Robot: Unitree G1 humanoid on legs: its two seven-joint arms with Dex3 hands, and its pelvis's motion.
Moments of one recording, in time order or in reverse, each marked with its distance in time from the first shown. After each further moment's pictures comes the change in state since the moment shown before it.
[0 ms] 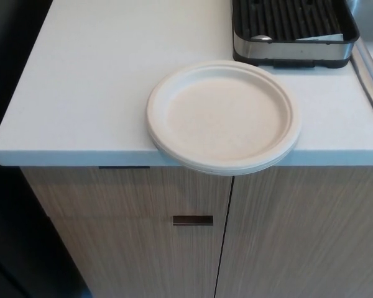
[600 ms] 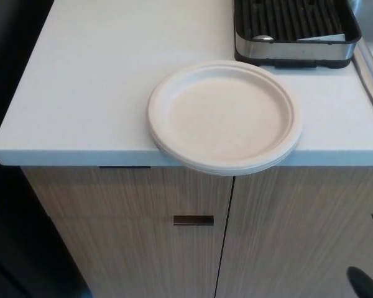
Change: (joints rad) left_arm -0.002 -0.001 0.006 0.001 0.000 0.000 0.000; right_arm 0.030 0.002 0.038 -0.503 -0.259 -0.122 -0.011
